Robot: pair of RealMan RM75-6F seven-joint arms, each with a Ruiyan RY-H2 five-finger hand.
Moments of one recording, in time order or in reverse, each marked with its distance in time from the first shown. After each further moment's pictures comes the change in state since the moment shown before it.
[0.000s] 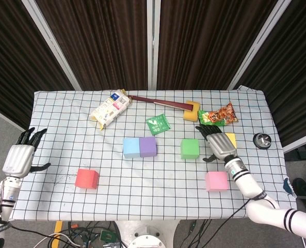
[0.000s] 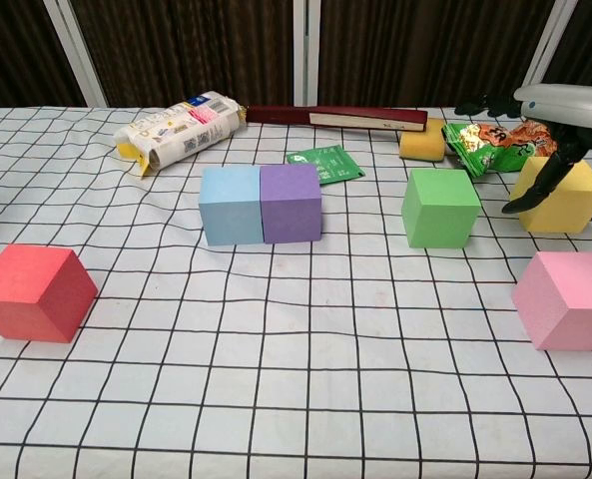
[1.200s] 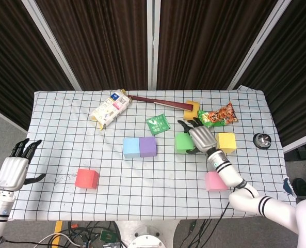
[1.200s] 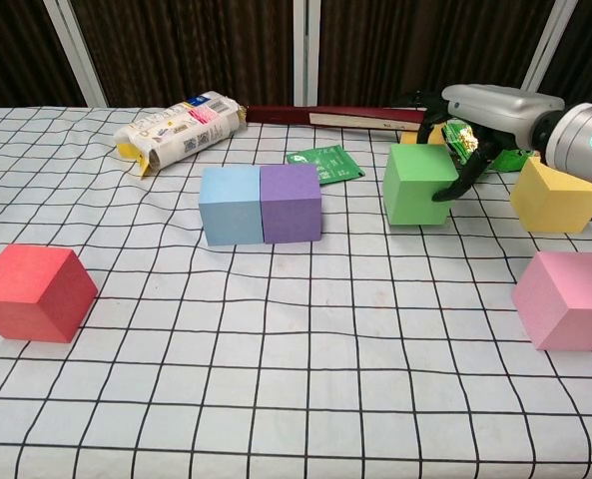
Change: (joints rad) left arm 0.106 -0.028 0.014 0.056 0.107 0.067 -0.048; right arm 0.119 -0.206 -0.023 0.289 -0.195 0.040 0.207
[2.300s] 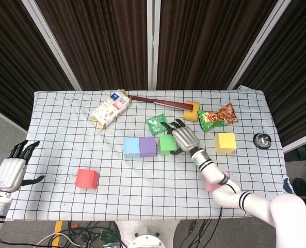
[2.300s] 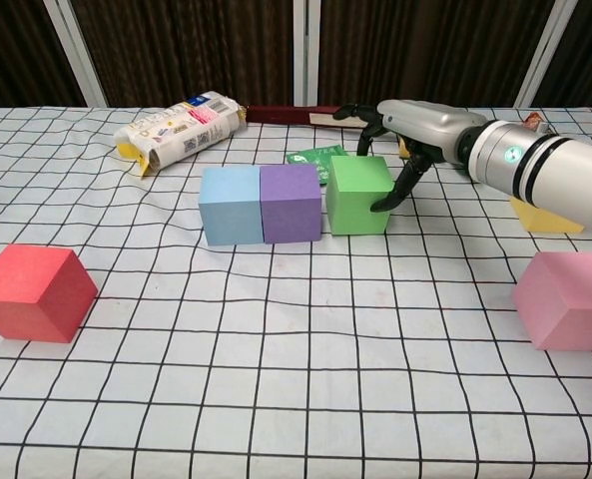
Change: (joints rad) left arm 0.014 0.019 -0.009 0.005 0.007 -0.042 -0.085; right arm 0.089 -0.164 0.012 0.150 -0.007 -0.032 0.074
